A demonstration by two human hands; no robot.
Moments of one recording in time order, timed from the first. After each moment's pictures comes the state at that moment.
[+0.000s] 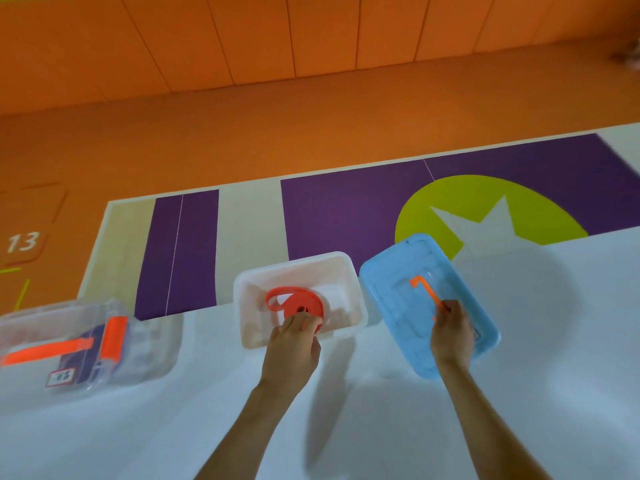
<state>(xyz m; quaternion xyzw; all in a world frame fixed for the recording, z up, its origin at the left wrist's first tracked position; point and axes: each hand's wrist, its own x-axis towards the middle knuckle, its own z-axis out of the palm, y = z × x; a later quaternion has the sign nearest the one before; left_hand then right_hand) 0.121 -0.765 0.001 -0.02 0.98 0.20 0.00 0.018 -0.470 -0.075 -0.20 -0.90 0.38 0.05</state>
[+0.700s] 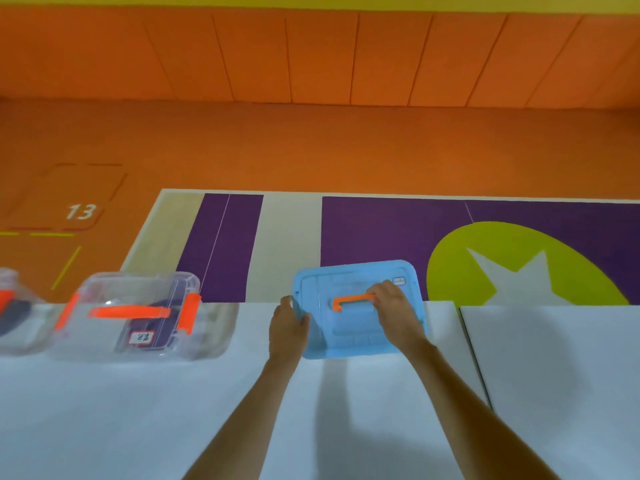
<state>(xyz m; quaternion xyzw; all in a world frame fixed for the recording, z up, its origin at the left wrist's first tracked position) 0.125 -0.881 0.000 -0.36 0.82 0.45 0.00 -0.006 -0.668 -0.027 0.30 -0.91 0.28 -0.02</state>
